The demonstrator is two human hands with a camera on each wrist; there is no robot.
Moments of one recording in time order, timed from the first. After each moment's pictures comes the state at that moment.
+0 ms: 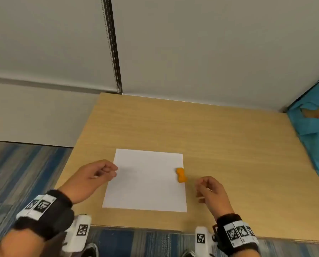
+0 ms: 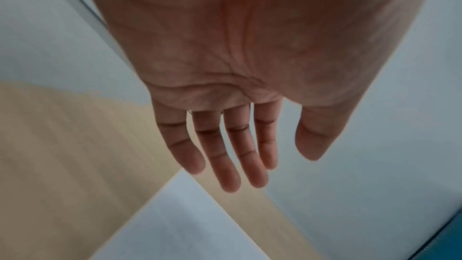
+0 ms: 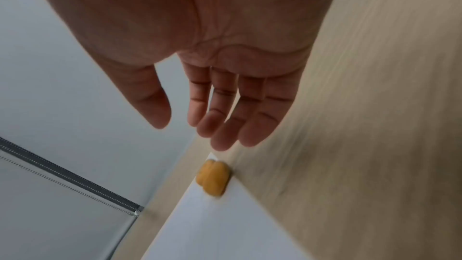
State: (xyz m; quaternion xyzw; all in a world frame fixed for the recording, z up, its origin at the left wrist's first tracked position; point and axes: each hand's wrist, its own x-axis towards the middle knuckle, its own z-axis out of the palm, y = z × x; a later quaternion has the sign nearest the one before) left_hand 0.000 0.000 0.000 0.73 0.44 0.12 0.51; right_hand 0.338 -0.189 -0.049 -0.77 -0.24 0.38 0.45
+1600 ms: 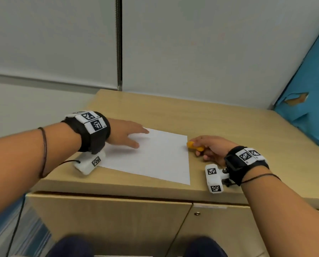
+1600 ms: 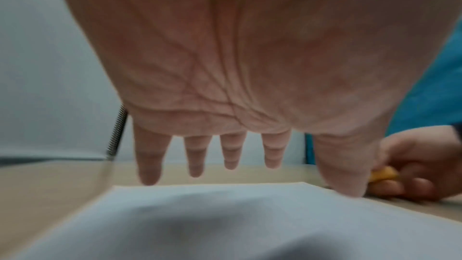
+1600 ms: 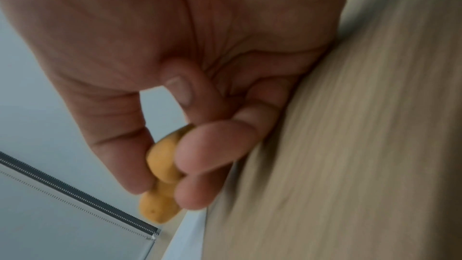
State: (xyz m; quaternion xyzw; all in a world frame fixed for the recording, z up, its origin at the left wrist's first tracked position) left_hand 0.056 0.003 -0.059 0.95 0.28 -0.14 0.09; right_hand 0.339 -0.160 -0.094 -0.72 -0.33 0.44 0.42
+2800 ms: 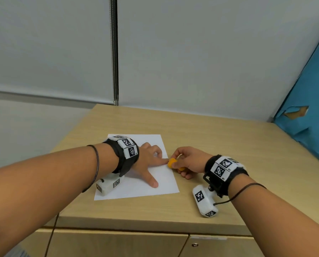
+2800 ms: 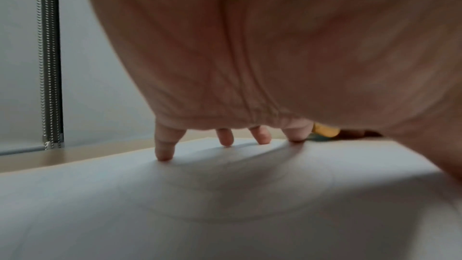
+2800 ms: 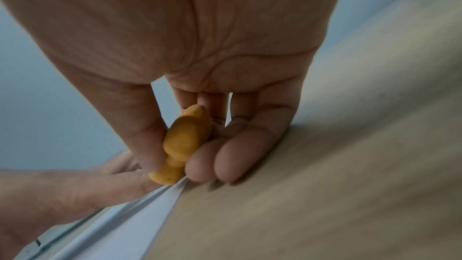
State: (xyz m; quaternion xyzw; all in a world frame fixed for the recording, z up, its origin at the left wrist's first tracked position) left_hand 0.144 0.006 -0.080 0.96 0.18 -0.22 0.02; right_hand 0.323 -0.107 -0.081 -0.73 -0.48 0.43 0.25
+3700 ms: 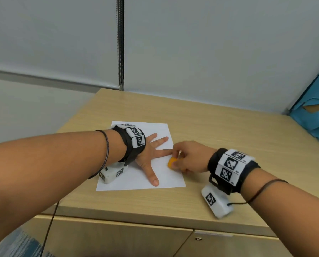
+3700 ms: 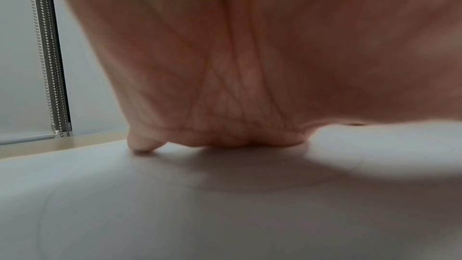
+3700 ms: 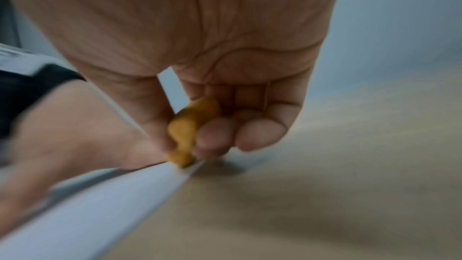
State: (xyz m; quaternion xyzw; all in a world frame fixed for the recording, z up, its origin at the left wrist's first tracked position) left_hand 0.147 0.015 -0.089 0.92 0.23 -0.32 0.03; right_hand 0.294 -0.107 -0.065 -0.73 -0.63 0.26 0.07
